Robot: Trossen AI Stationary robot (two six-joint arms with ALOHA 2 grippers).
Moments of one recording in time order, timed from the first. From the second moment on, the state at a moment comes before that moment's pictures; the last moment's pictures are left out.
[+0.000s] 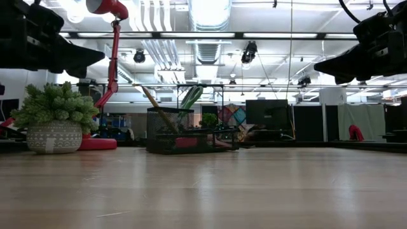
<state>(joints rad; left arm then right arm) -0.01 0.10 0.01 0.08 -0.10 0.11 -0.14 0.05 0.01 0.00 0.00 -0.11</state>
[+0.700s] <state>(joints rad) -0.01 0.08 0.01 0.04 -0.11 0.11 -0.14 0.05 0.01 0.00 0.00 -0.27</state>
